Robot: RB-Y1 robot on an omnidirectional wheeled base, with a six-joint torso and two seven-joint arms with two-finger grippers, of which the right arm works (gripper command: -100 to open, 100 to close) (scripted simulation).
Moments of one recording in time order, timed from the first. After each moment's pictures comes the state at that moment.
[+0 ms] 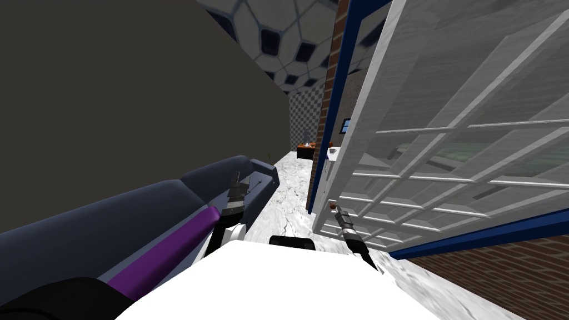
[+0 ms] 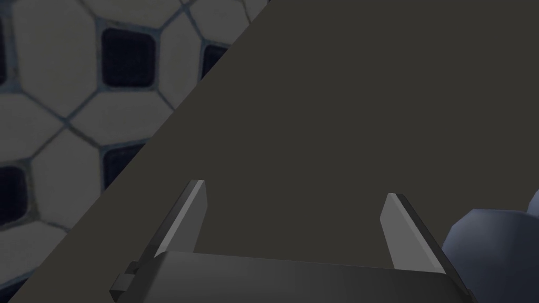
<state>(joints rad) 0.00 -0.32 0.05 -0.57 -0.20 -1.01 -0.27</state>
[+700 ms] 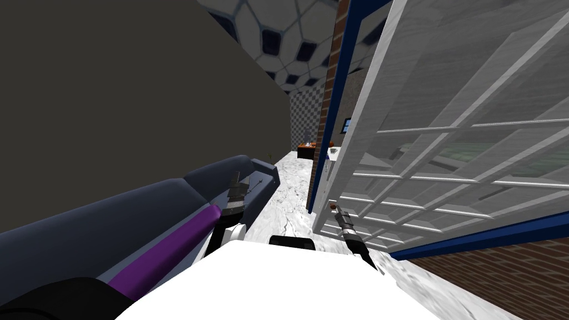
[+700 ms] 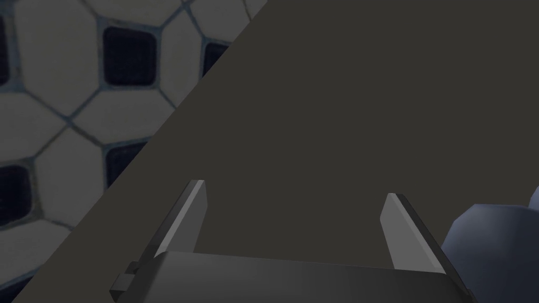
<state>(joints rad) 0.02 -0.31 0.05 -0.60 -0.22 -0.99 -0.32</state>
